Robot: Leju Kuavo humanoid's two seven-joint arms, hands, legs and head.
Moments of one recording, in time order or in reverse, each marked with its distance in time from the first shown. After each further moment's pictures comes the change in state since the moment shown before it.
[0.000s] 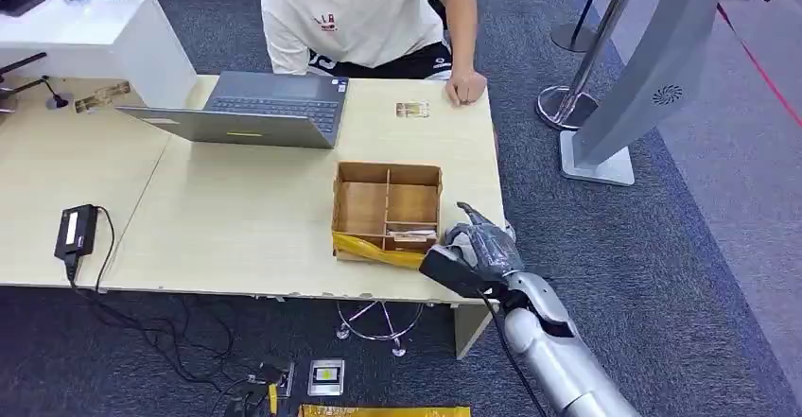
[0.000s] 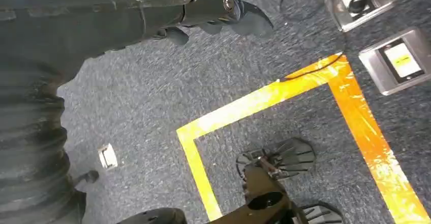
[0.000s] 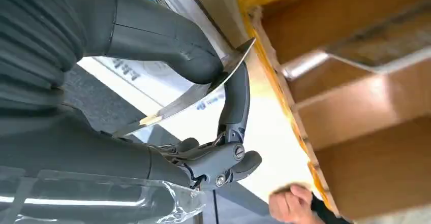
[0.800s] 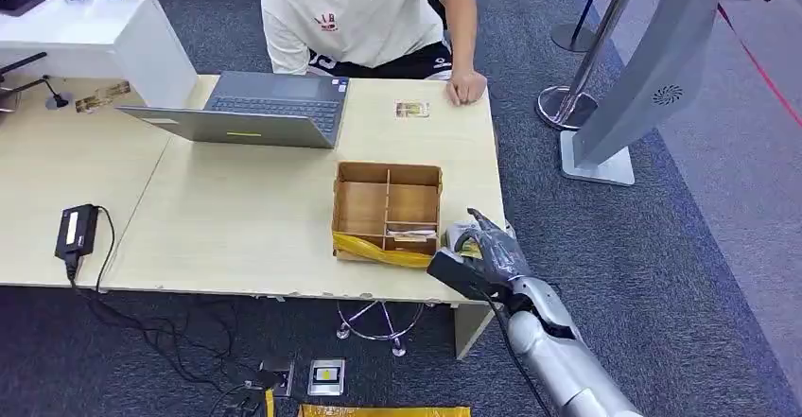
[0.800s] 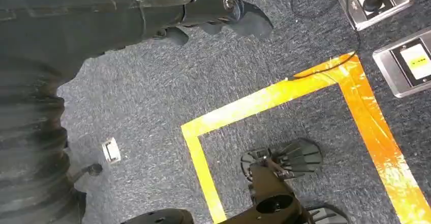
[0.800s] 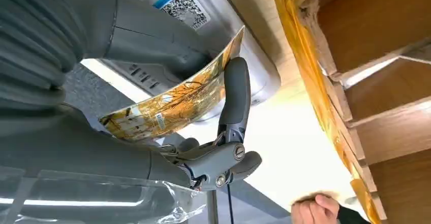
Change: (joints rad) left arm 0.016 0.000 0.016 0.002 0.008 0.006 0.005; right arm -0.023 0.000 0.000 0.113 -0.007 -0.061 -0.013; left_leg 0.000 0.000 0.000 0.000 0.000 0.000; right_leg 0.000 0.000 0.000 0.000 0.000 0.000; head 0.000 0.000
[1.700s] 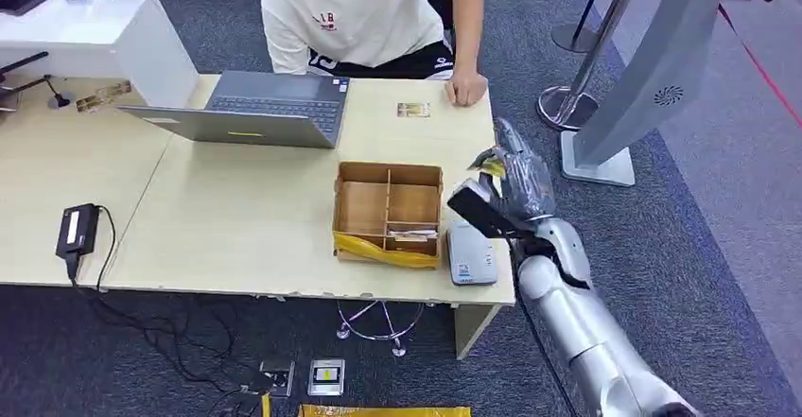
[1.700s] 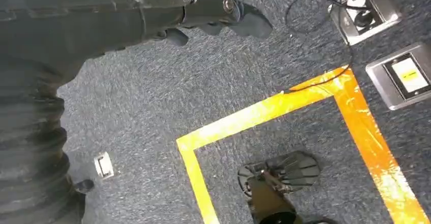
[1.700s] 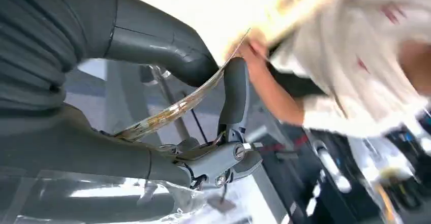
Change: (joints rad) left arm 0.011 0.015 0.000 0.003 -0.035 0.024 -0.061; right arm -0.166 0.008 -0.097 -0.122 -0.039 -0.179 -0.118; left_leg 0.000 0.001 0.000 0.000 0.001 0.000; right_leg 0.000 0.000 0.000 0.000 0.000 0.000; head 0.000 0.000
